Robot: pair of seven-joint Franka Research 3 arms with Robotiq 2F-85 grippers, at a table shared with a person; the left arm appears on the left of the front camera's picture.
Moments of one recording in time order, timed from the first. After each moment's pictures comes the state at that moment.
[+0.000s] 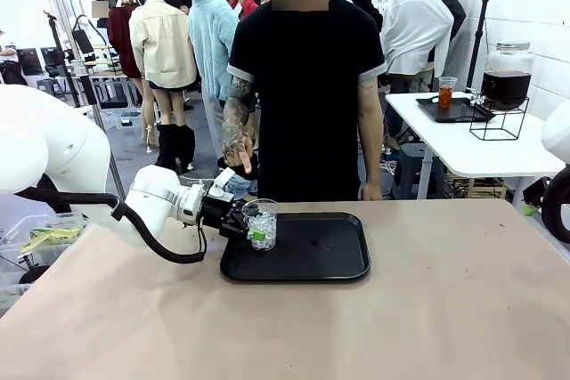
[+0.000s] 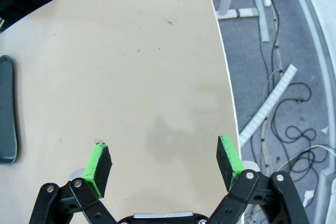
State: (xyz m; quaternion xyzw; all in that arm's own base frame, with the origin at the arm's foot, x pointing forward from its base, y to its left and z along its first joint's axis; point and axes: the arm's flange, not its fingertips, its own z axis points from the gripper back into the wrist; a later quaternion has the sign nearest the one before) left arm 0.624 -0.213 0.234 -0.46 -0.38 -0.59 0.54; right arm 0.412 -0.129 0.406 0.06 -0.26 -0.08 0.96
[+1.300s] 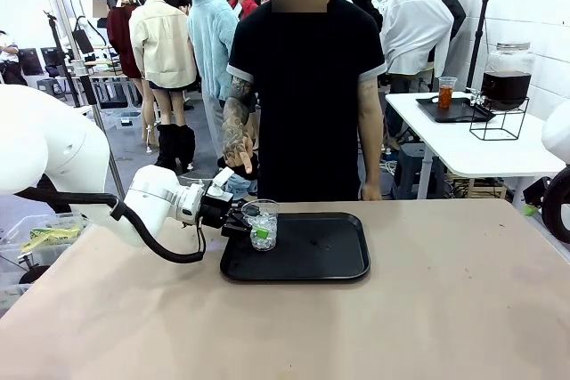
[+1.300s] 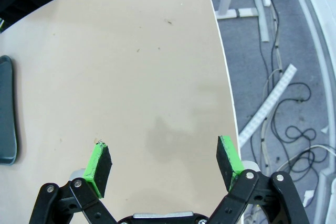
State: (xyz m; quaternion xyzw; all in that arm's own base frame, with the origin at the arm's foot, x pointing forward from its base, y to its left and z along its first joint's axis) left arm 0.624 -0.211 0.235 -0.47 -0.38 -0.59 0.53; right arm 0.412 -0.130 0.406 0.06 -0.26 -0.08 0.96
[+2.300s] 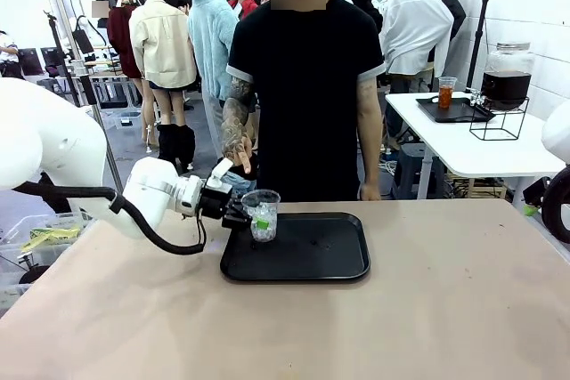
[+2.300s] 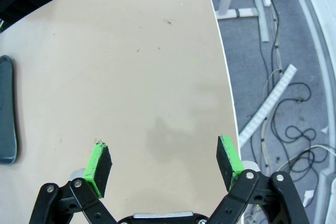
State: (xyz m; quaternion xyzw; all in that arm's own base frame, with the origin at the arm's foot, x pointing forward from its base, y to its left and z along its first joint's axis) left arm 0.631 -0.211 0.266 -0.45 -0.41 -0.59 0.53; right arm 0.412 -0.130 0.406 0.06 -0.26 -0.08 0.96
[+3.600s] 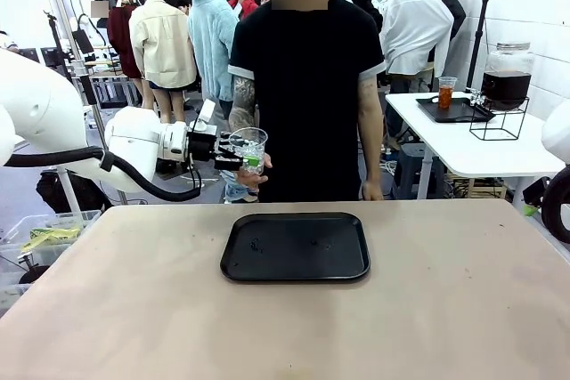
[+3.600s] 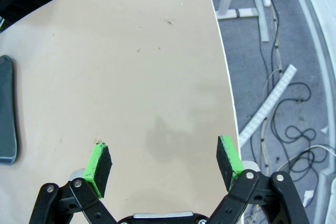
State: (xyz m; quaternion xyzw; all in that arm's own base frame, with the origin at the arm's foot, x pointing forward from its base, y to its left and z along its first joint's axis) left arm 0.680 -0.183 0.389 -0.34 -0.51 -0.59 0.53; right arm 0.412 -0.129 0.407 0.06 -0.26 -0.08 0.96
